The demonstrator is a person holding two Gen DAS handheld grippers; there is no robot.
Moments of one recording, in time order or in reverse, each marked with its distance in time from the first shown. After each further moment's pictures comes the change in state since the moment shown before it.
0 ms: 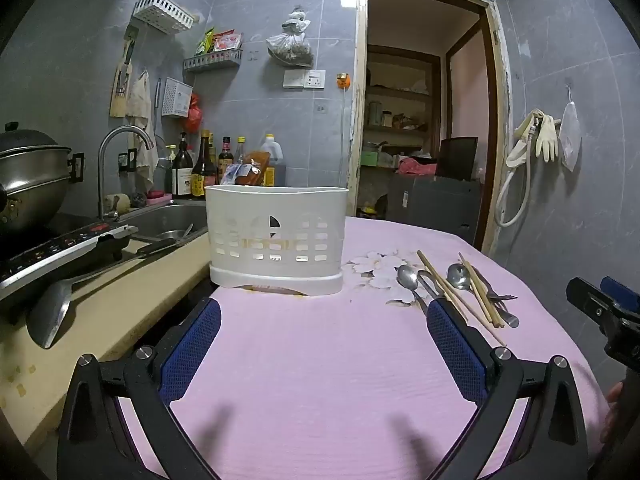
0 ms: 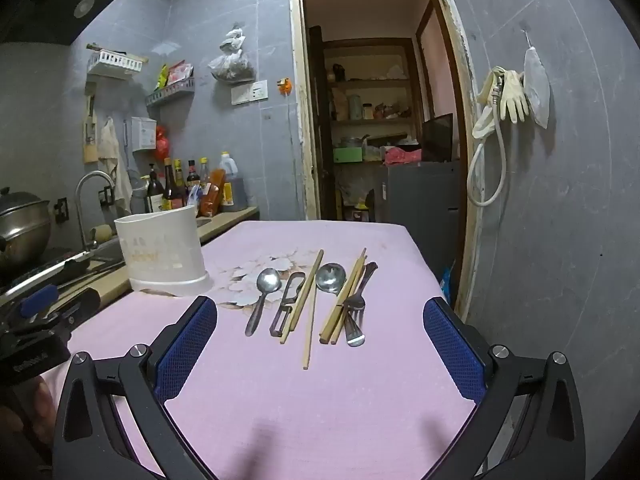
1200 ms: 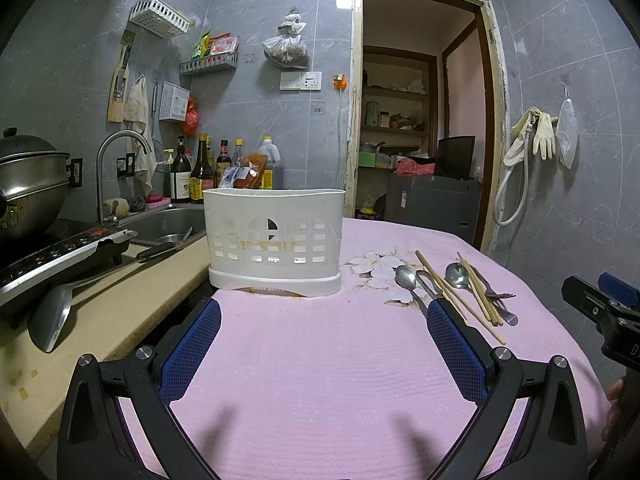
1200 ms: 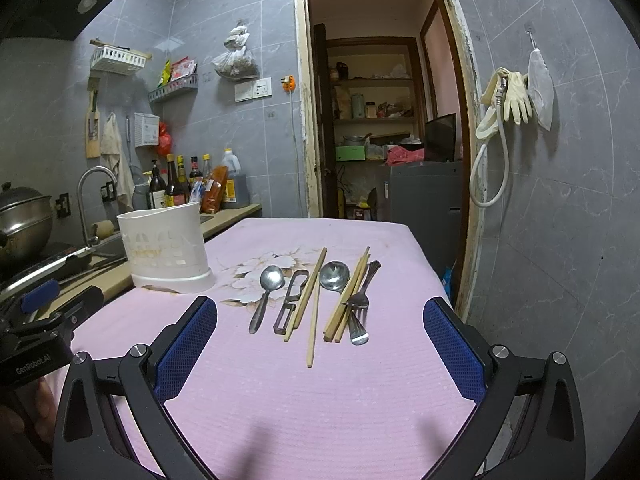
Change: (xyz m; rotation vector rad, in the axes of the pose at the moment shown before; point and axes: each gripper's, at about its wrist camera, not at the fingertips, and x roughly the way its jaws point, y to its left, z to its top) left arm -0.003 -0.006 0.000 0.019 -0.006 0.001; right arm 0.001 0.006 -0.001 -0.009 0.004 0.007
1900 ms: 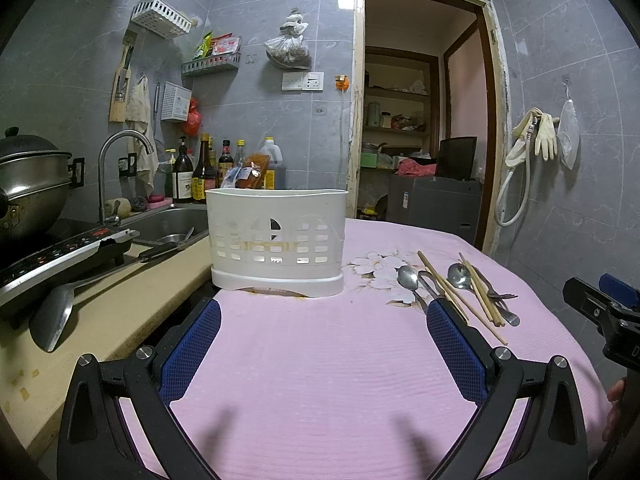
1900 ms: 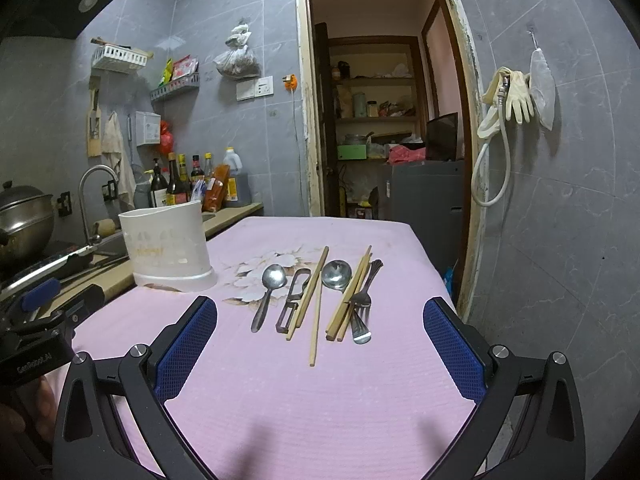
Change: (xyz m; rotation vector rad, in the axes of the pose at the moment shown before) left arm 0.000 0.000 0.000 0.001 -0.001 0.001; right arm -0.001 0.005 -0.002 -0.002 0.004 0.001
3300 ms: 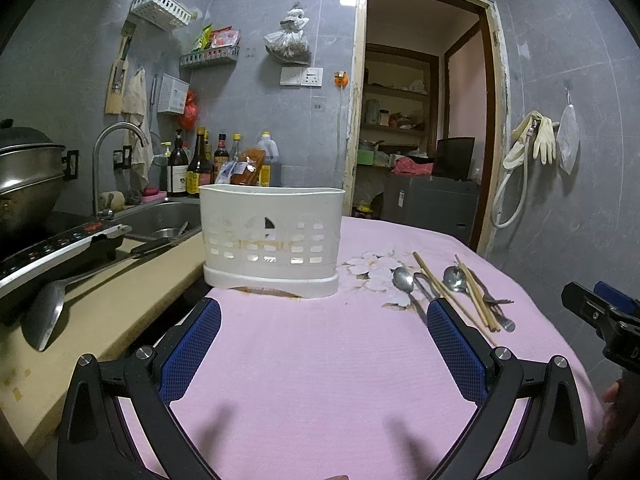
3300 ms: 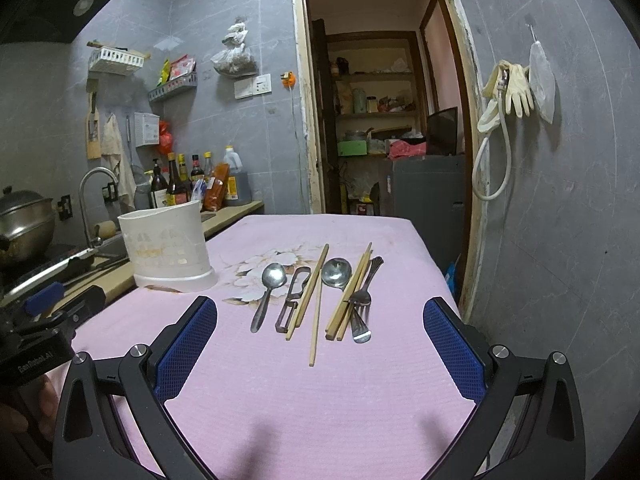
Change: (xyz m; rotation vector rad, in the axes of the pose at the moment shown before) left arm 0.007 0.005 0.010 -0.022 0.016 -0.027; right arm 0.006 -0.001 0.006 0.021 0.022 0.017
